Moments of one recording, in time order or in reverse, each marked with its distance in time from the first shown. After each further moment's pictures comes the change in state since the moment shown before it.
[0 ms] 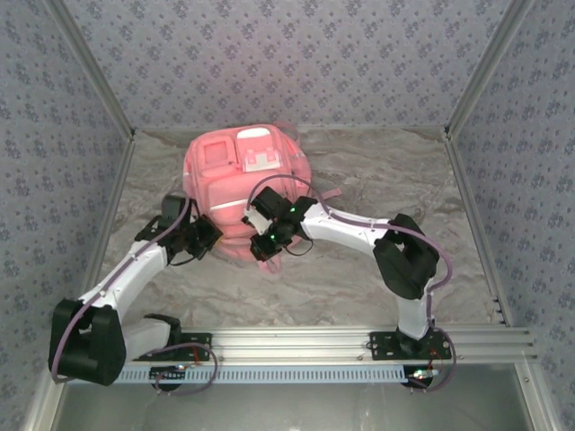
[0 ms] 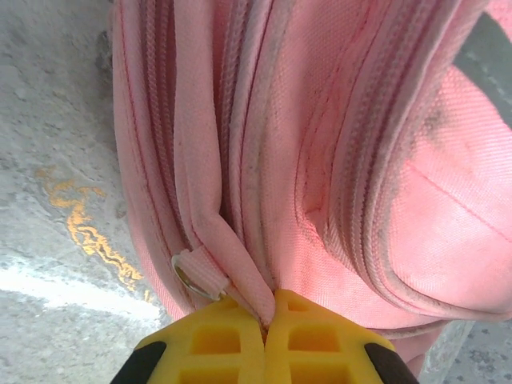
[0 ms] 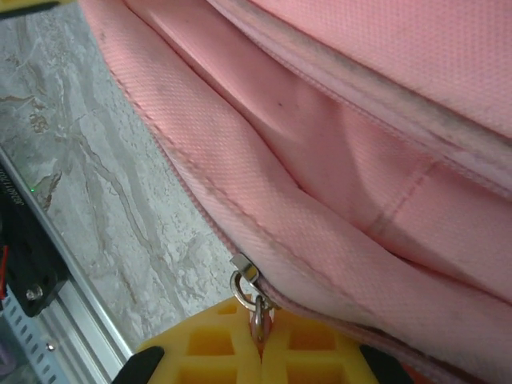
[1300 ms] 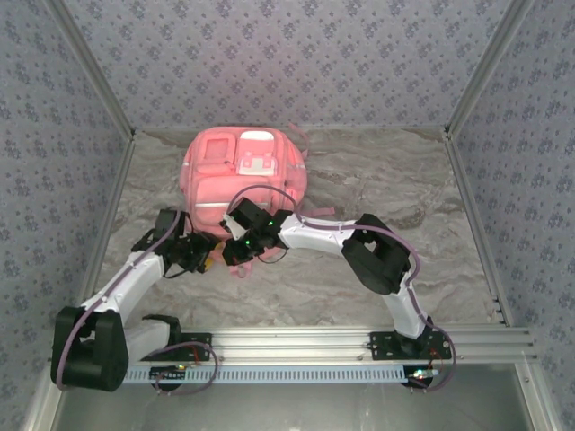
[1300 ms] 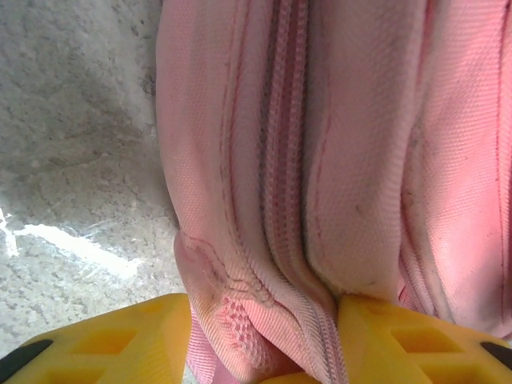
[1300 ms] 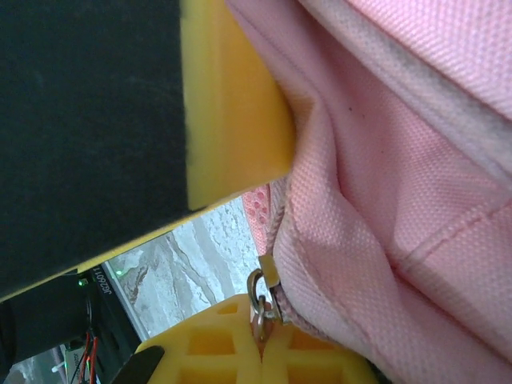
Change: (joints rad) left arm 0.055 -0.036 -0.137 0.001 0.065 -0.142; right arm 0.087 0.172 0.063 0.301 -0.073 0.267
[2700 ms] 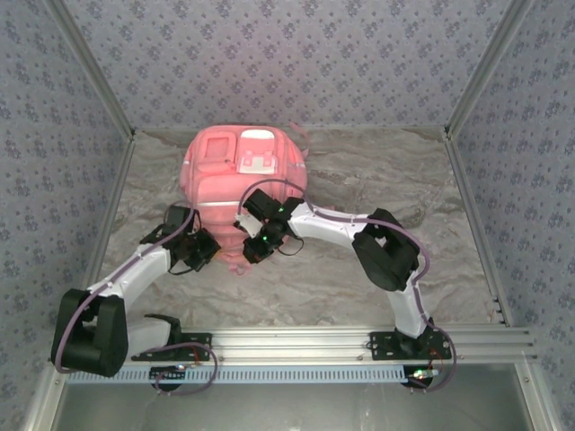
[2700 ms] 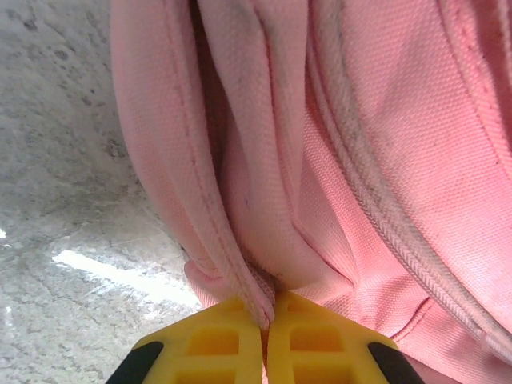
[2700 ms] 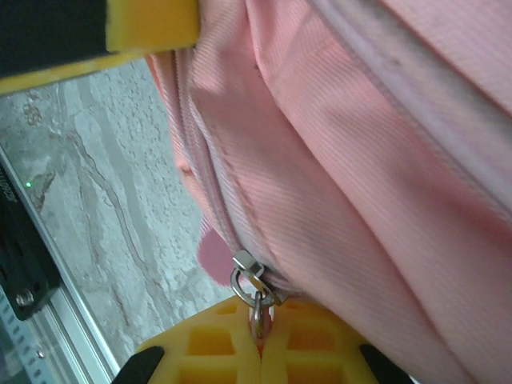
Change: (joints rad) left arm -0.055 0.078 0.033 0.023 -0.121 0.166; right arm -0.090 -0.045 0.012 -0.293 0.017 -0.344
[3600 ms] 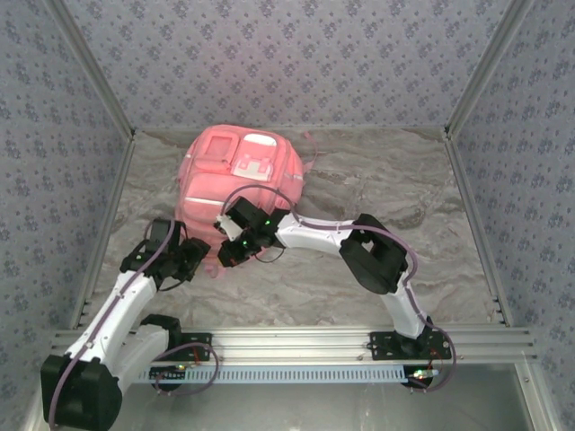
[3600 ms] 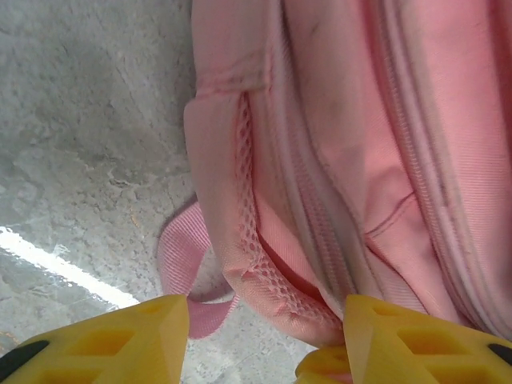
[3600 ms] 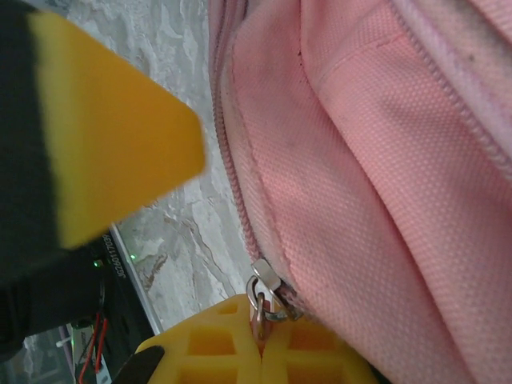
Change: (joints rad) left arm 0.022 -0.321 -0.048 -0.216 -0.079 -0.146; right arm 0.100 0.066 0.030 0.293 -0.072 0.270
